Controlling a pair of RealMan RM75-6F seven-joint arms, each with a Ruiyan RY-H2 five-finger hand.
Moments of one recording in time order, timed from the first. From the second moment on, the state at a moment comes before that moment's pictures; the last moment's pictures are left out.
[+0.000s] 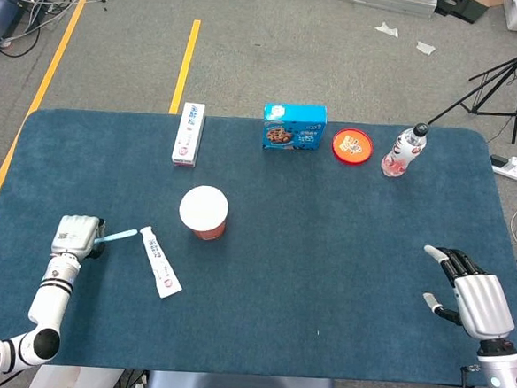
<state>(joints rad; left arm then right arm) -0.64 -1.39 -0.09 -1.46 0.68 1.05 0.64 0.14 -1.15 0.04 -1.51 -1.59 1.48 0.03</state>
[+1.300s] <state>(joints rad) -0.74 -1.24 -0.30 -1.80 0.55 1.12 0.56 0.10 -1.10 0.06 -1.53 -1.62 1.60 0.16</state>
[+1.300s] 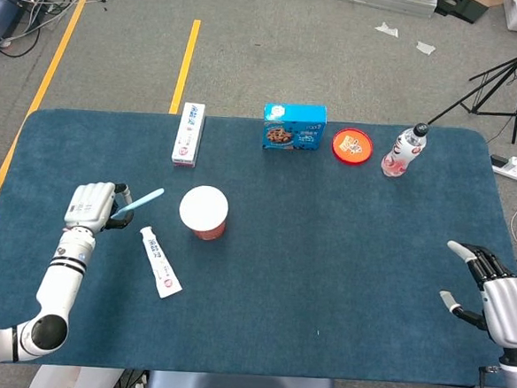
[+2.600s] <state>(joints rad) -0.90 -1.47 -0.47 -1.66 0.53 1.11 0.31 0.10 -1.08 0.06 -1.52 -1.61 1.57 0.20</state>
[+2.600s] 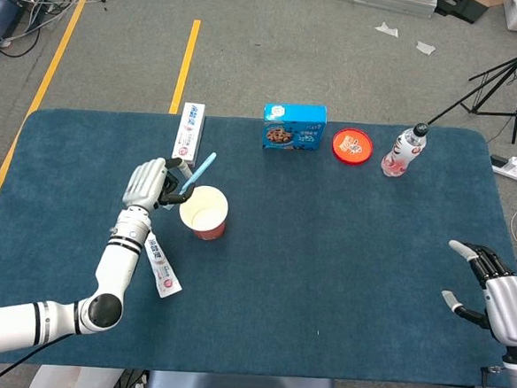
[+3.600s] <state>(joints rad) -0.92 -1.62 -0.48 -1.51 0.57 1.07 0.18 0.10 -1.08 0.06 -1.52 -1.61 1.56 0.21</state>
